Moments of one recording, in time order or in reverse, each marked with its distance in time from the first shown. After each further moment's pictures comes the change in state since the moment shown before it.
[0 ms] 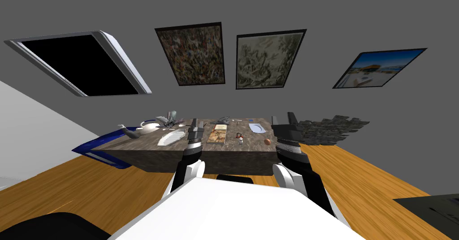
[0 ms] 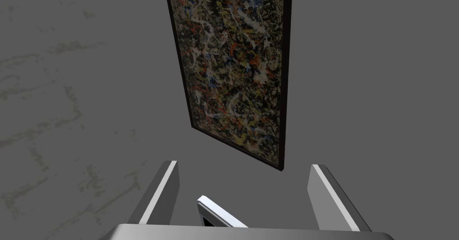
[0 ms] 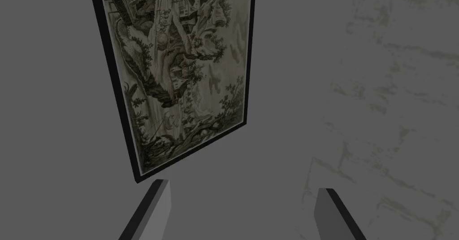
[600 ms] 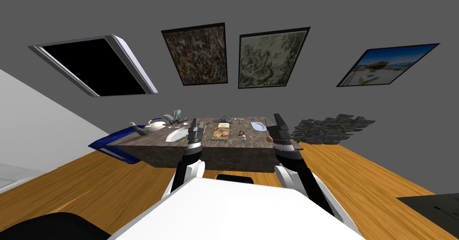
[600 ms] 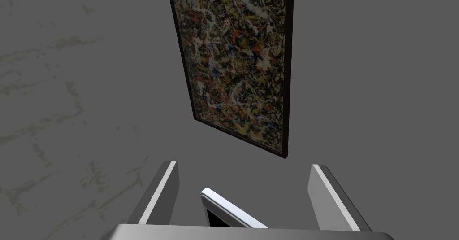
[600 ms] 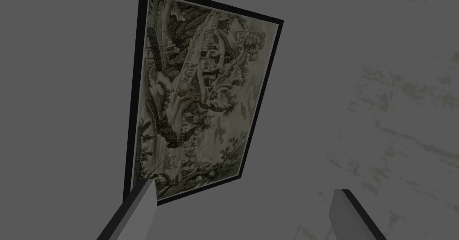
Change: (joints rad) left arm 0.000 0.000 0.000 0.000 0.000 0.000 0.000; right arm -0.030 -0.166 0.008 0.058 0.068 0.020 0.095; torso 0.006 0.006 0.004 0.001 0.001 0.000
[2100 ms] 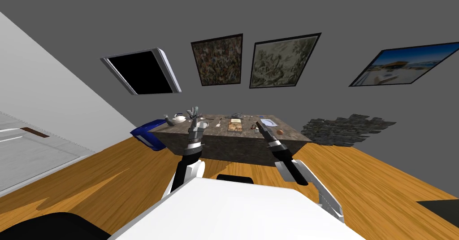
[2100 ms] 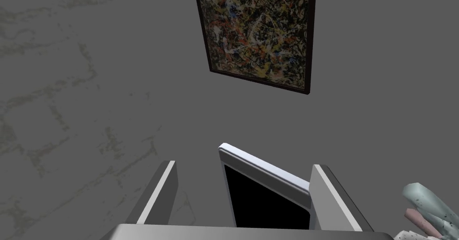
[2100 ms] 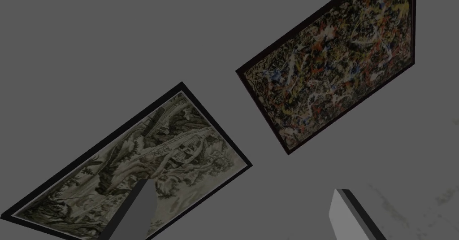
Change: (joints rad) left arm 0.000 0.000 0.000 0.000 0.000 0.000 0.000; right arm -0.124 -0.180 -0.033 0.268 0.278 0.117 0.366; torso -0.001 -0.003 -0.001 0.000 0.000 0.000
